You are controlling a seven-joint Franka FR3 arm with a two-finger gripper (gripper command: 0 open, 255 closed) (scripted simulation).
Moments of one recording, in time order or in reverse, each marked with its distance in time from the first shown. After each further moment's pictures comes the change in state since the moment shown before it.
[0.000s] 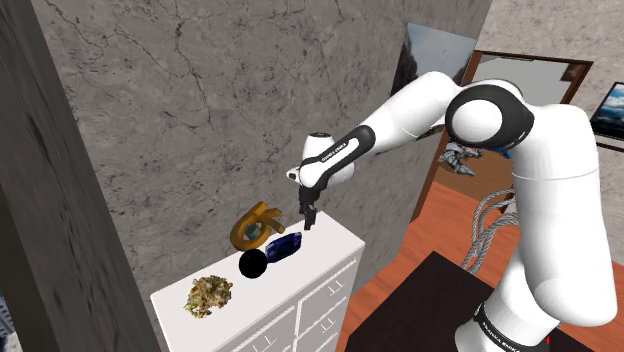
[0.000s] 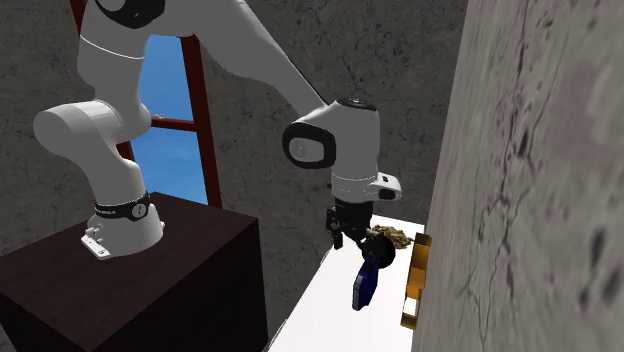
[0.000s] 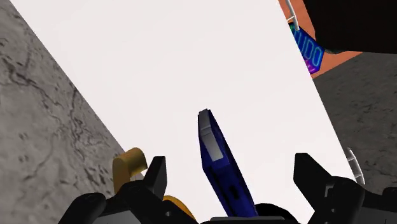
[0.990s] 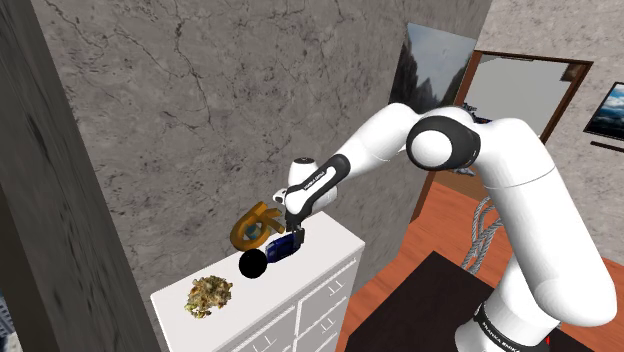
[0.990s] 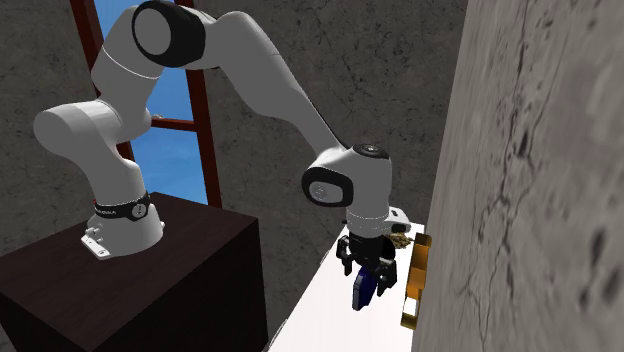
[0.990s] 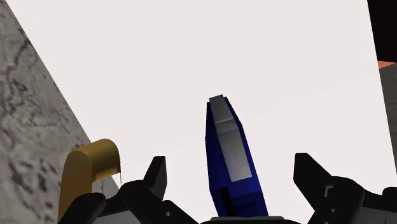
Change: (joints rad) arm 0.001 0.253 0.047 0.162 -0.014 0.090 -0.088
